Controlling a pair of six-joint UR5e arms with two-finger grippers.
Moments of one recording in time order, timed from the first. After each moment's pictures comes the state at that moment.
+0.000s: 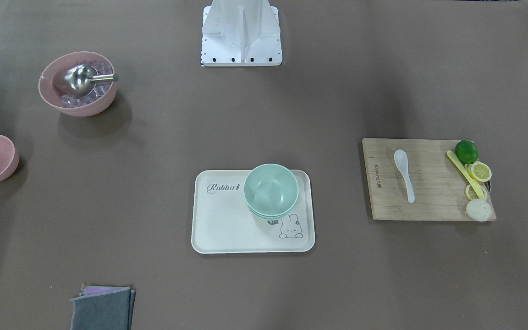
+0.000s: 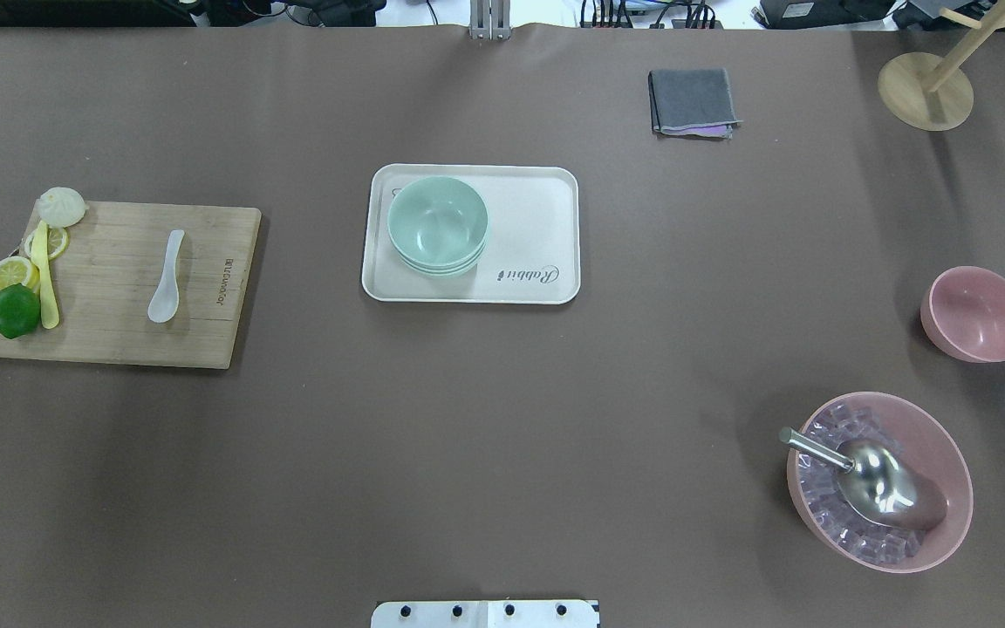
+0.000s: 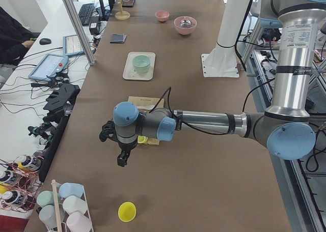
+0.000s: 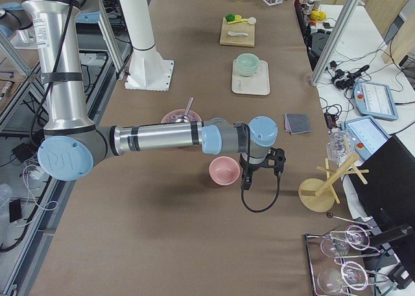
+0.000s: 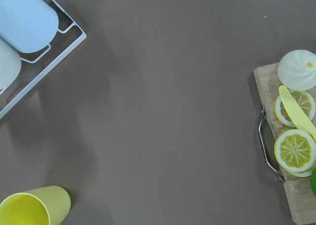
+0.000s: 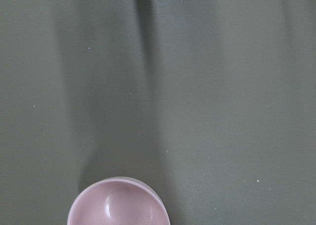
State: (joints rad) left arm -1.56 -1.61 -1.57 -1.72 -2.31 0.13; right arm 1.49 -1.47 1.60 -1.63 2.42 0.24
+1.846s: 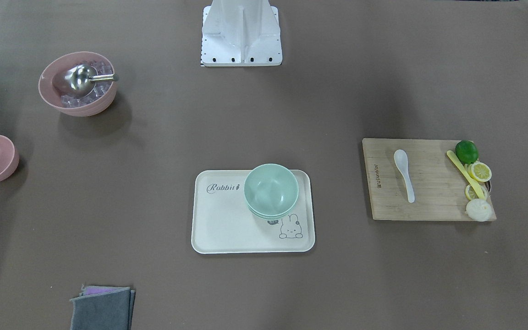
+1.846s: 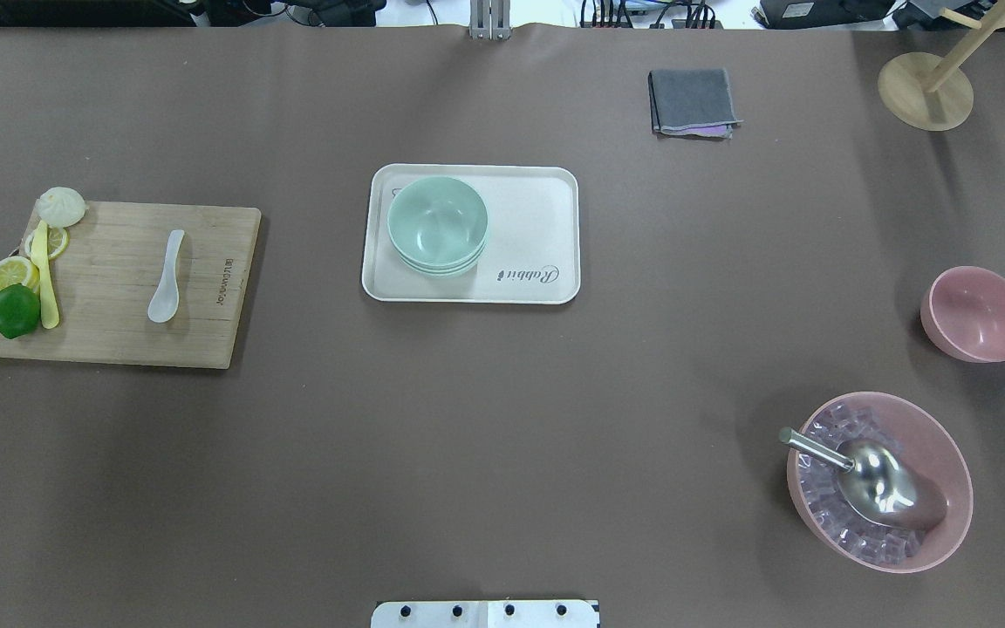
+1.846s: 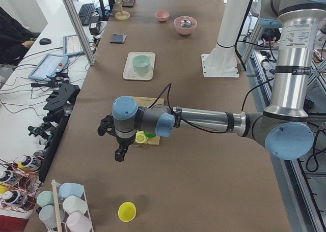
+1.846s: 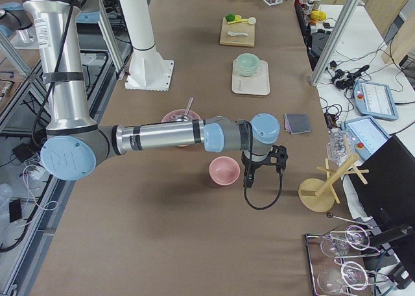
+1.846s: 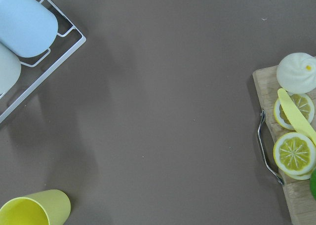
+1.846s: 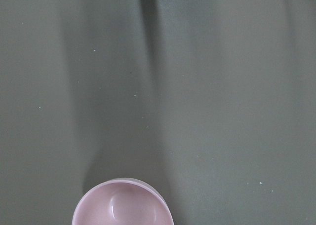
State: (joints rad) left arm -1.56 -1.62 -1.60 -1.72 -2.31 0.13; right arm 1.49 -1.47 1.62 -1.62 2.42 0.25
